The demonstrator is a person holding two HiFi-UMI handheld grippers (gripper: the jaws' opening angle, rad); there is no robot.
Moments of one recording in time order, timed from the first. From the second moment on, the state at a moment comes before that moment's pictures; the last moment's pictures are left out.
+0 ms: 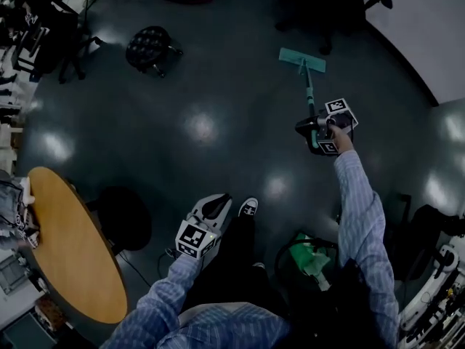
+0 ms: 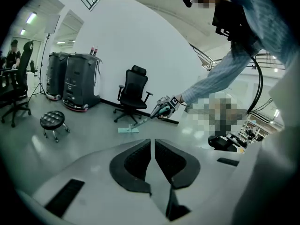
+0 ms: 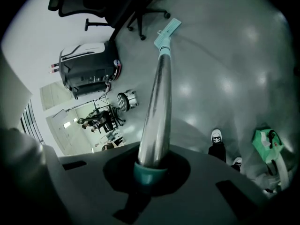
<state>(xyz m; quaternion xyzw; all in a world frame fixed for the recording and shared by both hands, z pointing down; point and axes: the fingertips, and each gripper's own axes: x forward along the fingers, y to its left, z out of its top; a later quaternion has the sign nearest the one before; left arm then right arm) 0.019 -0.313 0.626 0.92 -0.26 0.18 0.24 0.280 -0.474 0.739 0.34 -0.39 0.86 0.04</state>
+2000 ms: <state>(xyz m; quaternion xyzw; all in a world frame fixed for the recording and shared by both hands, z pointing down) -0.086 0.072 0.534 0.94 -0.26 0.06 0.21 0.067 0.226 0.689 0.31 -0.36 0.87 0.09</state>
